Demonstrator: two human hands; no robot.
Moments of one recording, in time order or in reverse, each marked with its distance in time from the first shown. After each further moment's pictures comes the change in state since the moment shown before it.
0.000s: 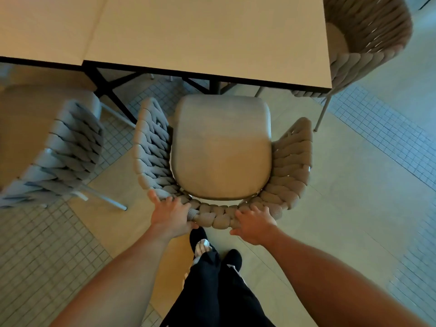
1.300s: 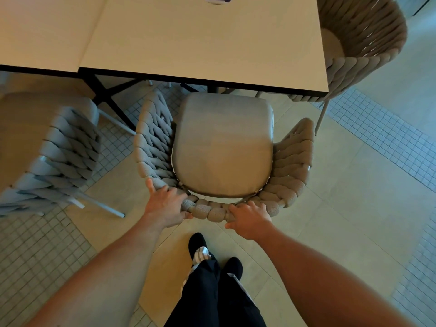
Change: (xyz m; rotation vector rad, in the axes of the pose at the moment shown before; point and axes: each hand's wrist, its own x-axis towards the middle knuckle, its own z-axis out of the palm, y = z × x) left_hand 0.036 -0.019 -0.017 -0.051 0.084 0.031; right_hand 0.015 0.004 -0.024 0.151 0.087 0.037
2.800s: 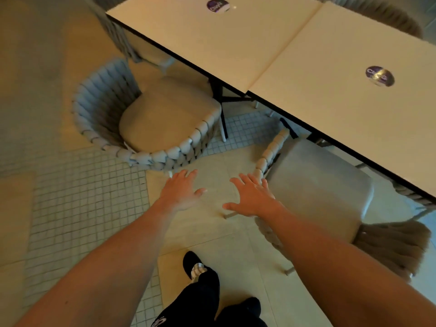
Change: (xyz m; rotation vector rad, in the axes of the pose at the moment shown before) left_hand -0.148 -0.239 0.017 -0.695 0.174 -0.543; right_hand 0.059 -0.290 -0.143 -0.279 0.144 -0.435
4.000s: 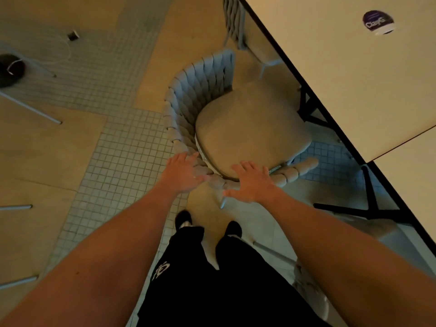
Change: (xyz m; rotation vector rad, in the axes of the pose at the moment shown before) left_hand 0.086 -0.238 -0.077 -0.154 0.139 -0.341; right_hand 0.248 -0.192 -0.100 -0.260 -0.179 -0.363
